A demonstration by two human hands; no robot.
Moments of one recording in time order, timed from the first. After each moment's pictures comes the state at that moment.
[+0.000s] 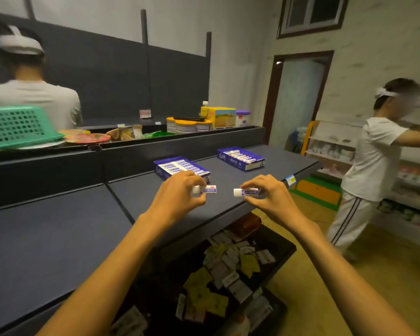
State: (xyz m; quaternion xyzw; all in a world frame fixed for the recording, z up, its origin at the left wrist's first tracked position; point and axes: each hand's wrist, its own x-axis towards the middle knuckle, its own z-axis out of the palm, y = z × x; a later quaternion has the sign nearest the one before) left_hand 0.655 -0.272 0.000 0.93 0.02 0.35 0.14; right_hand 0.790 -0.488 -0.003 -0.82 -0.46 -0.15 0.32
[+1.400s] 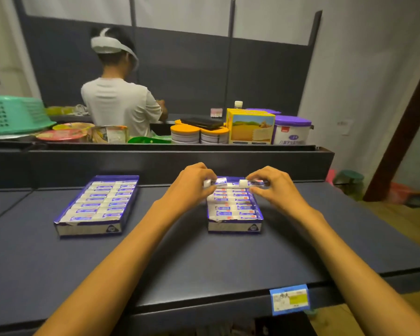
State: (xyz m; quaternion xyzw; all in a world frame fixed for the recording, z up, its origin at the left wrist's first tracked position) left_hand 1.037 -0.257 0.009 0.91 0.29 0.29 0.07; right_hand 1.260 -0.362 0.001 -0.69 -0.64 -0.02 0.34
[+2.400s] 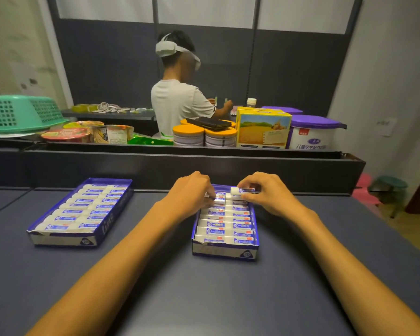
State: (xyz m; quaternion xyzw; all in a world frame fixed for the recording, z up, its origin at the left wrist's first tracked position) left_hand 1.081 -0.226 0.003 0.93 0.35 0.14 -0.05; right_hand 1.291 -0.300 -0.001 -0.66 -0.69 0.06 0.28
